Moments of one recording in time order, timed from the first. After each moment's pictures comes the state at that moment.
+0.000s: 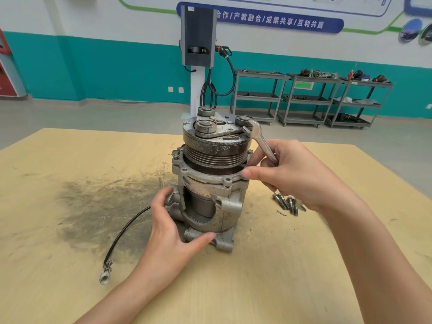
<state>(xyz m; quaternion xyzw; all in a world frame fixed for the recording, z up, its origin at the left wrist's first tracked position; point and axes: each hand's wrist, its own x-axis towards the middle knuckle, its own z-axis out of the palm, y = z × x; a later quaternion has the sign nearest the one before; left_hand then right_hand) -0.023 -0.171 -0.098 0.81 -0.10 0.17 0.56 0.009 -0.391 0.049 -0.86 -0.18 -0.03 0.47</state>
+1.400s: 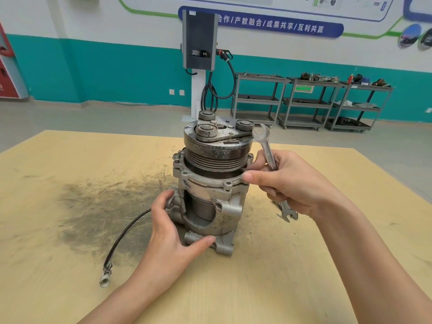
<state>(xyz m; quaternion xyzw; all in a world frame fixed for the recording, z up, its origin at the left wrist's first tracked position) -0.022 -0.170 -0.098 0.81 -0.09 0.16 0.56 0.014 -0.390 0.043 -0.76 -0.14 0.09 0.62</state>
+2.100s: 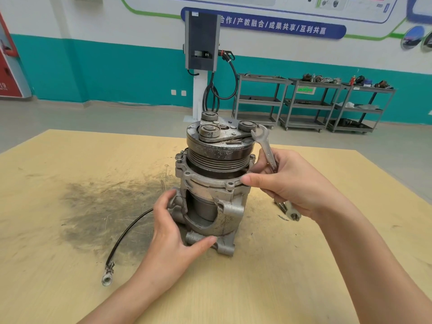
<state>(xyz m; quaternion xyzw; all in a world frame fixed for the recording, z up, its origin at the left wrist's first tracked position) -0.024 -0.170 -0.097 0.81 -0.08 0.16 0.56 0.014 -0.387 0.041 -0.79 -0.17 0.04 0.58</state>
